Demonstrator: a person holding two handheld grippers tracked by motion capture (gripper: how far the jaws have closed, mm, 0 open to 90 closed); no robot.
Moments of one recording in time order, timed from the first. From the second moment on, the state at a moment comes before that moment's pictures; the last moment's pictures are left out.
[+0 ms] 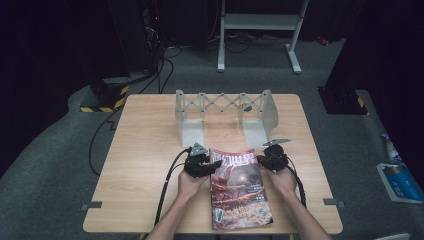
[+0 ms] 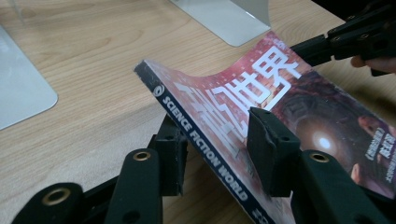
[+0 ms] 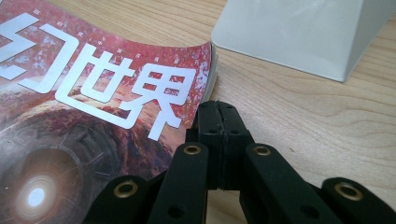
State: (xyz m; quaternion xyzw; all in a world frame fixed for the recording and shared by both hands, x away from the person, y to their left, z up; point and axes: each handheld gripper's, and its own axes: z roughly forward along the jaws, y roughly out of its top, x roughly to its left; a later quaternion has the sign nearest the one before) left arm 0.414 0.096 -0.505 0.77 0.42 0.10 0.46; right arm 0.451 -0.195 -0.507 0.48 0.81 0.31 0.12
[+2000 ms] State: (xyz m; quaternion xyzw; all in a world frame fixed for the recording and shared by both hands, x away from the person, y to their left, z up) left arm 0.418 0.087 -0.488 0.76 0.45 0.07 0.46; right arm 0.443 -0.181 -0.509 0.43 0.82 0.36 0.10
